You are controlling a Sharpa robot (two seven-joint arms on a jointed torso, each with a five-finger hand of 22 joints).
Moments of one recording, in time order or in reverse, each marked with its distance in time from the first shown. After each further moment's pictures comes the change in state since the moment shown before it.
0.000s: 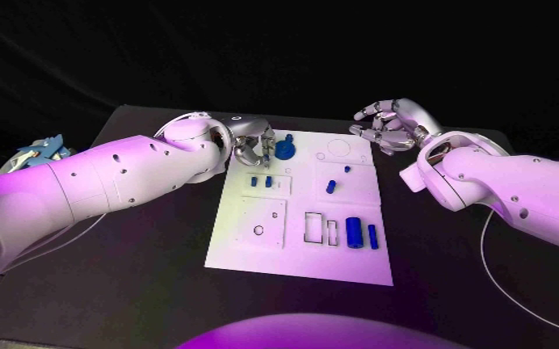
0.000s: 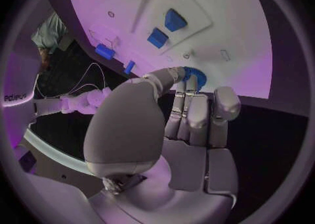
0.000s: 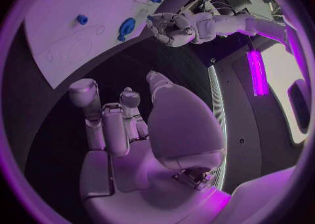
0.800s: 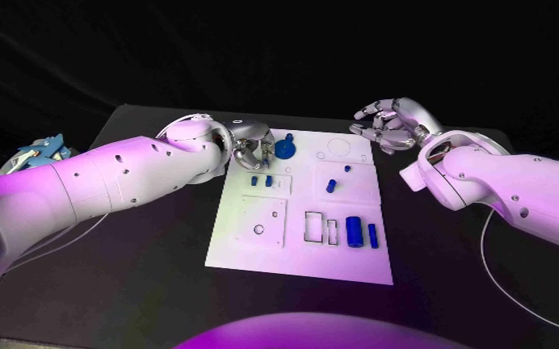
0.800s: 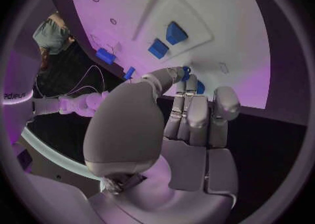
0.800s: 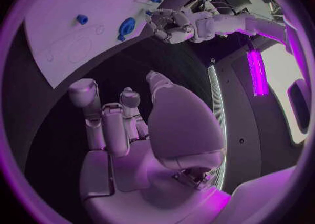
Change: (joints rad) left arm -0.005 0.007 -0.005 -0.009 0.006 0.040 -0.010; left_hand -0.013 -0.005 0.000 0.000 -0.001 0.004 -0.004 0.000 0.000 0.000 0.000 -0.001 0.005 0.000 0.000 0.000 -0.007 0.000 0.000 0.000 0.000 0.000; right arm 0.000 0.000 0.000 -0.001 0.000 0.000 0.000; right_hand 0.000 0.000 0.000 0.000 0.000 0.000 0.000 0.000 0.000 0.000 0.000 0.000 0.000 0.000 0.000 0.000 0.000 0.000 0.000 0.000 0.000 0.000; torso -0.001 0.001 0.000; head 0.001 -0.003
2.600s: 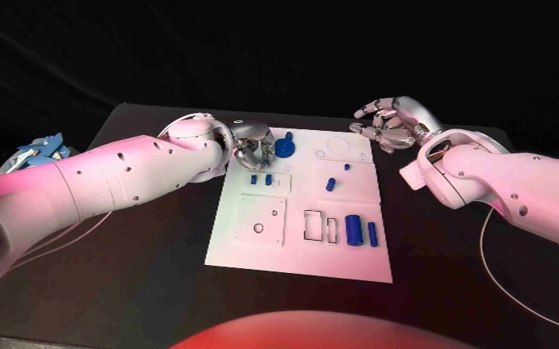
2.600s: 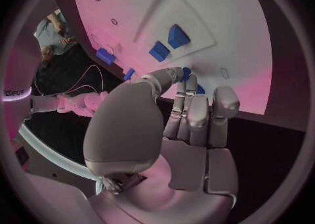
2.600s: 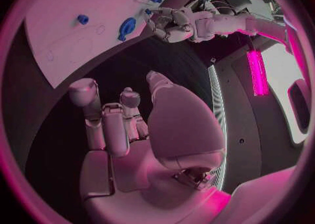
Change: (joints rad) left arm 0.000 0.013 -0.004 -0.013 0.021 0.027 -0.016; left_hand -0.013 0.000 -0.006 0.006 -0.003 -0.007 0.007 -0.034 -0.011 -0.003 0.002 -0.038 -0.009 -0.004 0.004 0.000 0.000 0.000 -0.013 0.006 -0.004 -0.023; right arm -0.001 0.000 0.000 -0.002 0.000 -0.001 0.000; right_hand 0.000 0.000 0.003 -0.003 0.000 0.000 0.000 0.008 -0.003 0.000 0.000 0.000 0.000 0.000 0.000 0.000 -0.003 0.000 0.000 0.000 -0.009 -0.003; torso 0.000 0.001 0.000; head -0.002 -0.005
